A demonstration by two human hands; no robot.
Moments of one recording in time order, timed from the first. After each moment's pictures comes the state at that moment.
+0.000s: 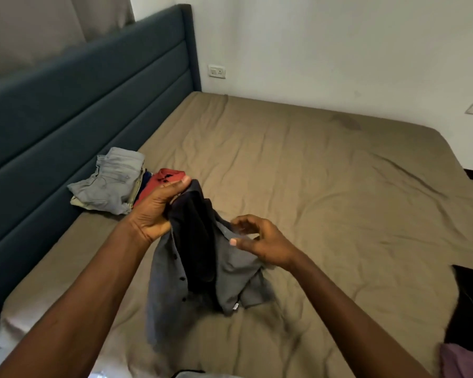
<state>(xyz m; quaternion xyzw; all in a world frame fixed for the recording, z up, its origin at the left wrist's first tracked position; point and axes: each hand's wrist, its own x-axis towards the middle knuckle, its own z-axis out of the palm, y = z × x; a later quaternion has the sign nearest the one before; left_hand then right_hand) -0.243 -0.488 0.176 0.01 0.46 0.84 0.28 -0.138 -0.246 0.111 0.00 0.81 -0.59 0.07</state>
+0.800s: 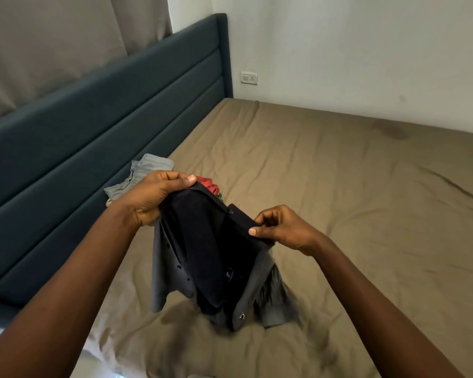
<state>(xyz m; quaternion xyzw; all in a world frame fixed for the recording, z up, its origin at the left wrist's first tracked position) -0.286 -0.516 0.234 0.01 0.69 0.69 0.24 -0.214 -0.231 0.152 -0.04 0.76 -0.62 0.17</state>
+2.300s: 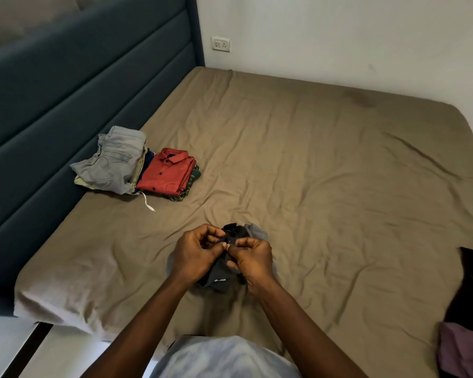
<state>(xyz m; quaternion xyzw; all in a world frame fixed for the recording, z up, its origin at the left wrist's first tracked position) -0.131 -0.454 0.078 0.04 0.84 0.53 0.11 -0.096 -0.323 0.055 0.36 0.58 -0.72 0.05</state>
